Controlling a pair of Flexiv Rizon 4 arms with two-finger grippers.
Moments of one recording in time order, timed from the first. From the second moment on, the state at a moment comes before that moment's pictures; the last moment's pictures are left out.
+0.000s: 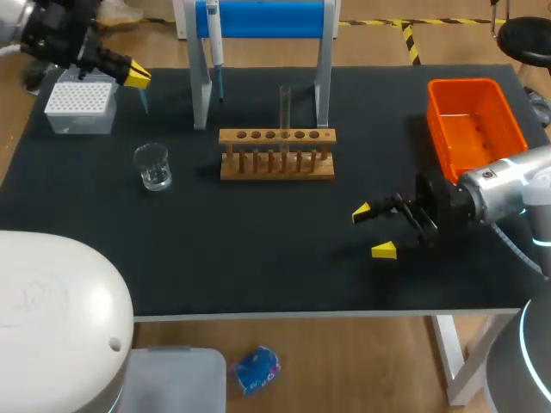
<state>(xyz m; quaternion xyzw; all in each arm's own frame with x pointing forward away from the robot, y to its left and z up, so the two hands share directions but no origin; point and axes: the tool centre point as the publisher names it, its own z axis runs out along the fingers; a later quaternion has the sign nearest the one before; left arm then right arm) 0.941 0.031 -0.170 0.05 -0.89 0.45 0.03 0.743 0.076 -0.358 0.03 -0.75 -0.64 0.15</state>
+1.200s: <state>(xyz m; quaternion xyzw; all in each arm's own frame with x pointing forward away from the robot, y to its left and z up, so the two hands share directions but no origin) 0.867 -0.050 -0.193 0.10 -0.87 0.49 -0.03 0.743 0.076 -0.358 0.03 -0.75 -0.64 0.15</state>
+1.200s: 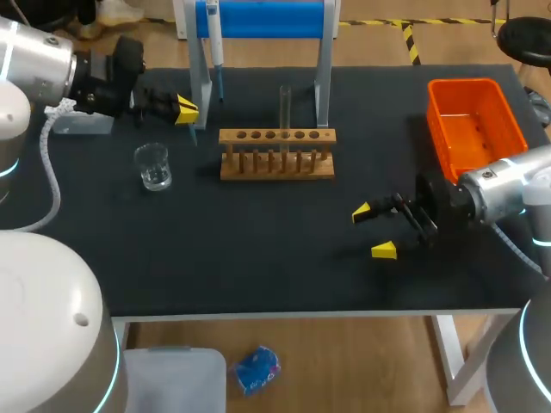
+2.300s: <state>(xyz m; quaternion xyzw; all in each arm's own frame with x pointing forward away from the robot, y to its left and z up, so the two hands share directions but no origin) 0.784 -0.233 -0.216 0.06 -0.87 0.50 0.02 0.743 0.076 -0.358 0.03 -0.75 -0.64 0.15</state>
